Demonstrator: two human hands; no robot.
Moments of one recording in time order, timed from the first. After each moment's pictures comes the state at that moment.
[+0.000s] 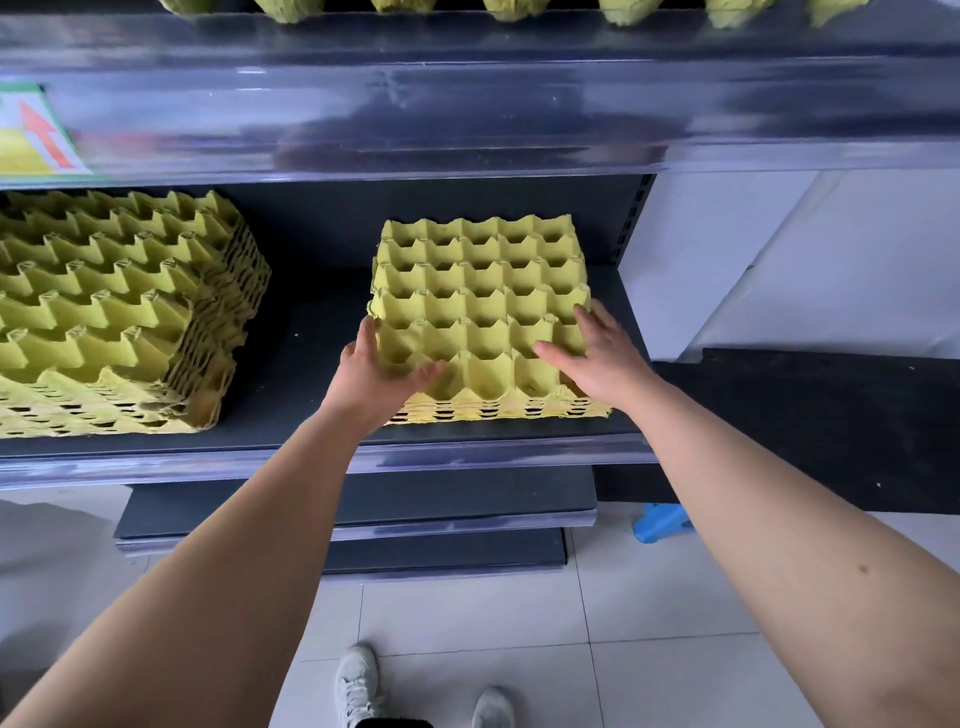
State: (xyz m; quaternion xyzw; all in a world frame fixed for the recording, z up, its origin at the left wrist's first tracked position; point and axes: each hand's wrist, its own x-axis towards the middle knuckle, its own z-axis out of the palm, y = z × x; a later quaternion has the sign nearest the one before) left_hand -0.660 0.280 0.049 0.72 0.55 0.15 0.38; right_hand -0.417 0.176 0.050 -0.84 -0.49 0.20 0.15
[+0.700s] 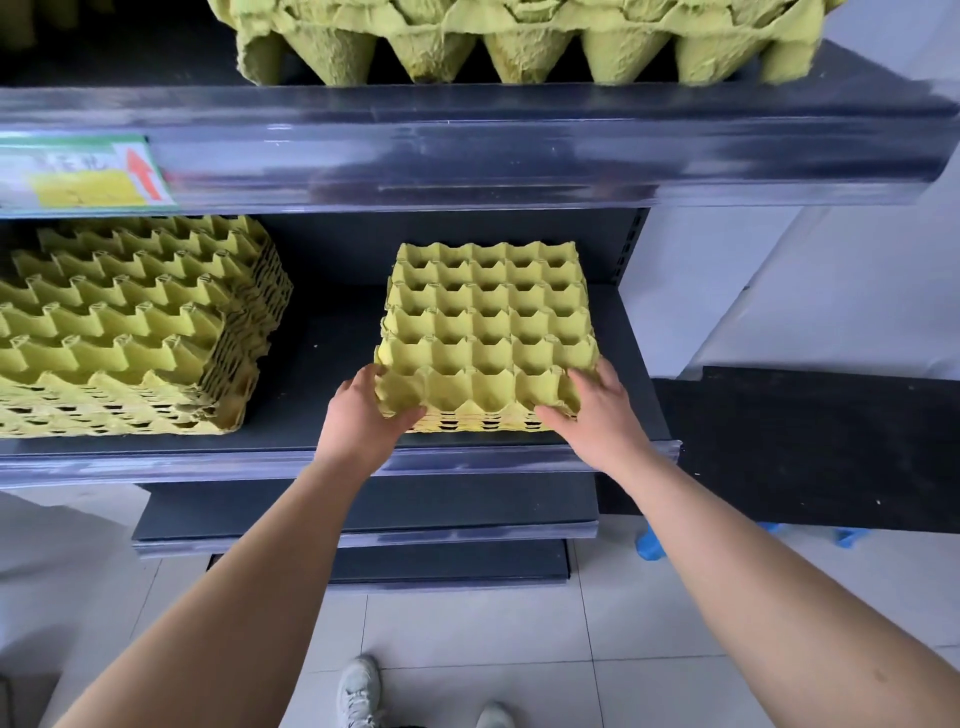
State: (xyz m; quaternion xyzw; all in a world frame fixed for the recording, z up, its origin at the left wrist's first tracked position) left_hand -0.694 0.252 0.048 0.75 0.57 0.17 0.31; right_hand -0.452 0.134 0.035 -0.84 -0.48 0.18 0.17
